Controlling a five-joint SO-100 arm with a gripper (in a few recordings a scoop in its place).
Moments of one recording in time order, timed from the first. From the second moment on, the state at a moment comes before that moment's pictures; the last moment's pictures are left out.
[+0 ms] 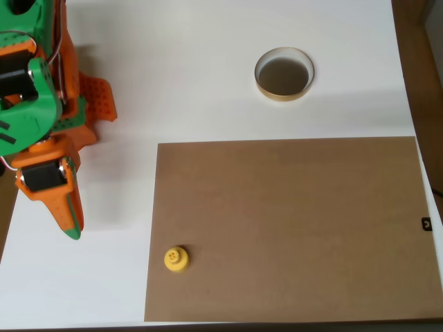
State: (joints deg) arm 31.6 186.0 169.8 61.1 -4.7
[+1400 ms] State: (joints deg) arm 22.5 166.6 155.1 58.1 -12.6
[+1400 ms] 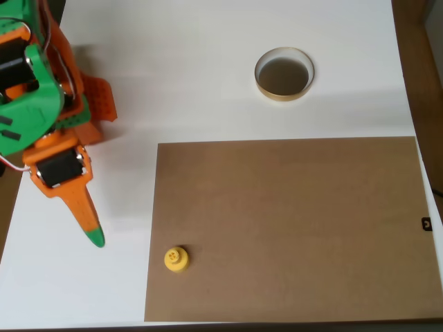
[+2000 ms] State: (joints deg) arm 13.1 139.9 133.9 60.7 -10.1
